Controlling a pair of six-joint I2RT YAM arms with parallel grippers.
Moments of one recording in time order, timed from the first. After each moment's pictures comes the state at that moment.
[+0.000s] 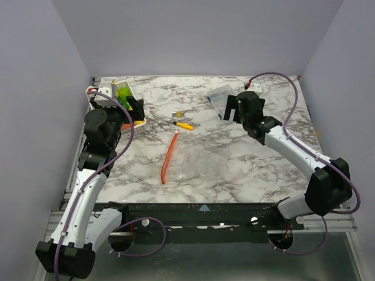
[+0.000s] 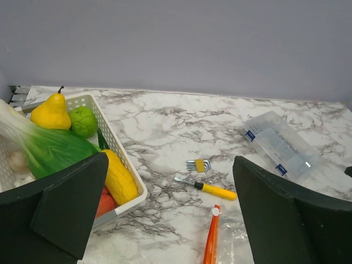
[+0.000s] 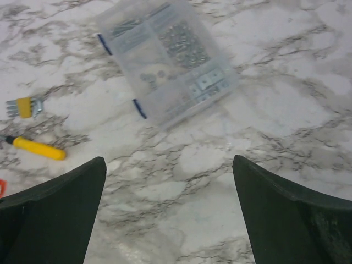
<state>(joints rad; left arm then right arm) -0.17 0.87 0.91 -0.03 -0.02 -0.22 0.42 1.44 1.10 -0.24 0.43 0.36</state>
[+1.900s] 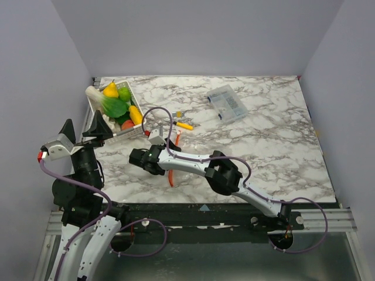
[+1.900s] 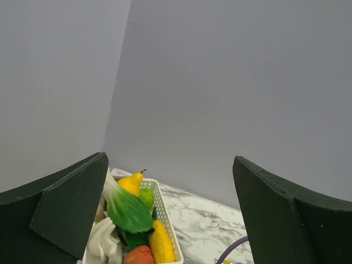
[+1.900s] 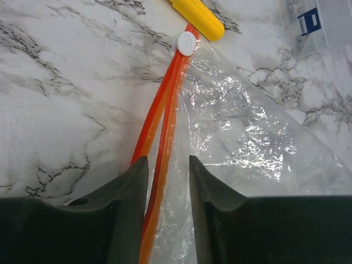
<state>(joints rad) -0.29 0.32 0.74 0.13 -0.50 -0.08 1.21 2.59 2.27 -1.17 1.10 0.82</state>
